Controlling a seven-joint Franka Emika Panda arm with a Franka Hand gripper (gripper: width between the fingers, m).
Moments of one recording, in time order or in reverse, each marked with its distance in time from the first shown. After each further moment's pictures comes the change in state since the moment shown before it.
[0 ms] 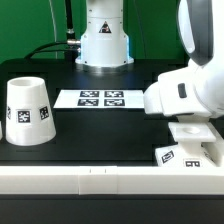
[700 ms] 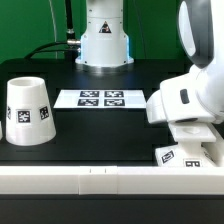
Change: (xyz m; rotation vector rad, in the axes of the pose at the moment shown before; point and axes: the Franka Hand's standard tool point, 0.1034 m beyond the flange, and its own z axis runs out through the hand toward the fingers) arm 0.019 -0.003 0.001 0.000 0.080 -0.013
